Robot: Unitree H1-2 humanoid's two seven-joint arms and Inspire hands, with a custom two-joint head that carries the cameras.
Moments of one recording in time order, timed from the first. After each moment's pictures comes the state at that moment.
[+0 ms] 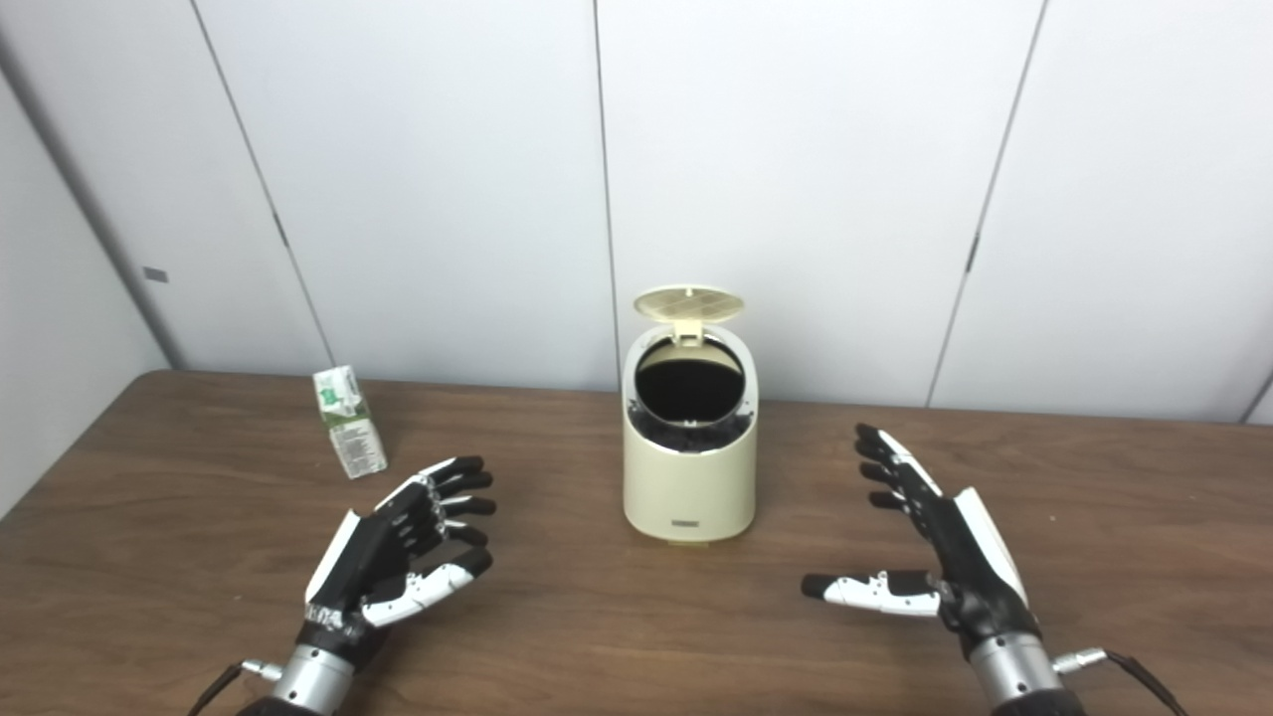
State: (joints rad) left arm -0.11 0.14 0.05 0.10 -0.10 -0.29 -0.18; right arm -0.19 -0.24 0.01 -0.03 -0.24 0.00 0.10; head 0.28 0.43
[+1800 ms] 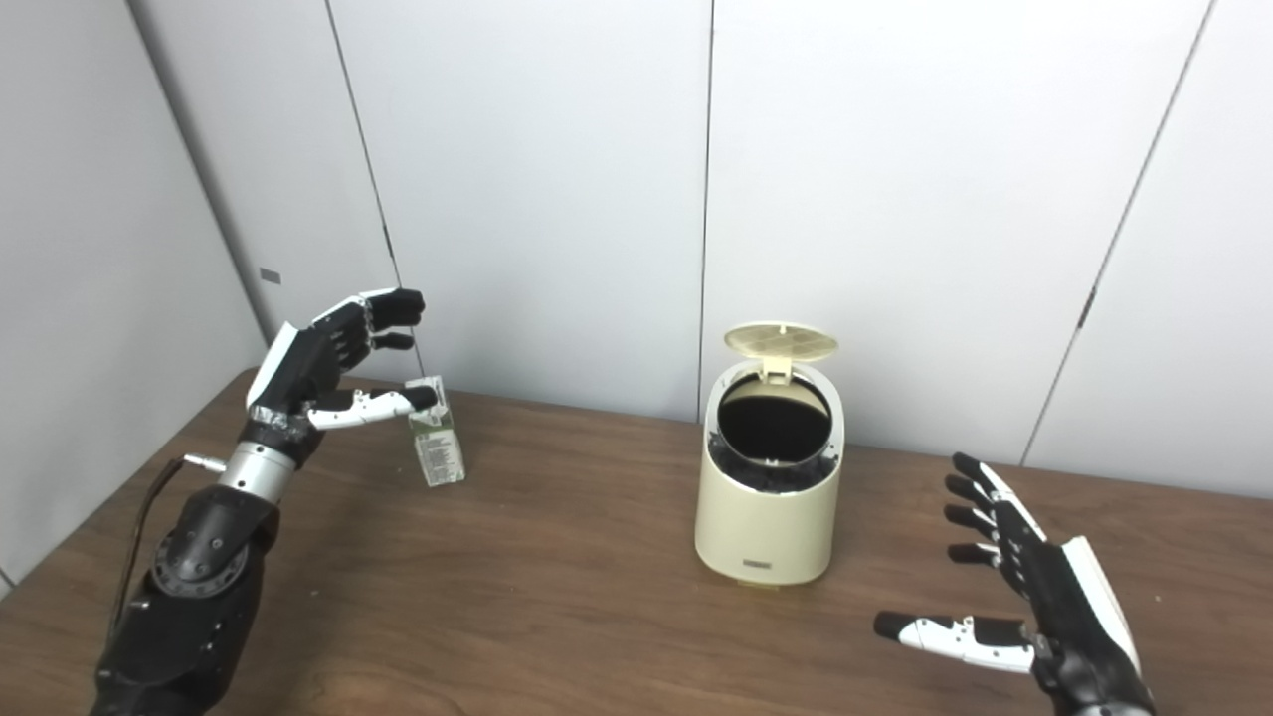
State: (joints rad) left arm -0.46 0.45 0.22 0.44 -0.07 -0.39 -0.17; right arm -0.19 -0.23 0.02 -0.27 -0.24 0.27 0.13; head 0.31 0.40
